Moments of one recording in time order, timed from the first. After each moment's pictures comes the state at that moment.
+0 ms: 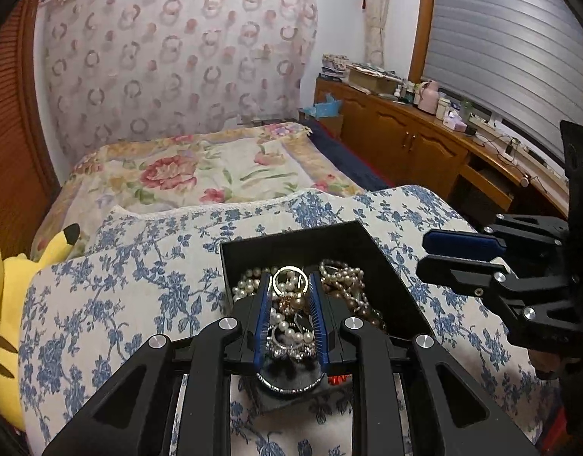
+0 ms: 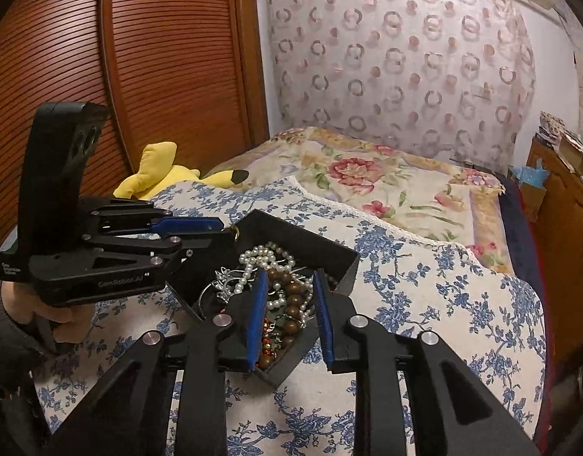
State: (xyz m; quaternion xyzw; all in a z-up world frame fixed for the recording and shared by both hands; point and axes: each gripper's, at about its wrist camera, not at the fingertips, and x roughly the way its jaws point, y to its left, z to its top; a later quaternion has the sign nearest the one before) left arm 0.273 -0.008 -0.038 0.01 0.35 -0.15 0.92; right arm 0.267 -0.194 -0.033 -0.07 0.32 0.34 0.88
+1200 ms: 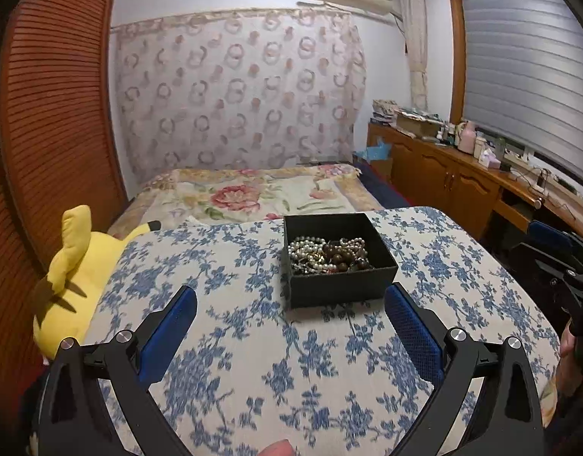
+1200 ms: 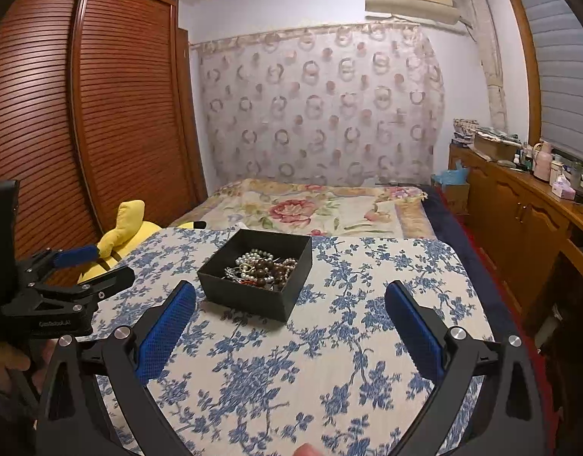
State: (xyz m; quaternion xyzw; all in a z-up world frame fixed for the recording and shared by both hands) left arm 0.095 0.008 0.000 0.00 0.27 -0.03 0.96; right arm 0.112 -0.251 0.004 0.01 0.23 0.20 0.95
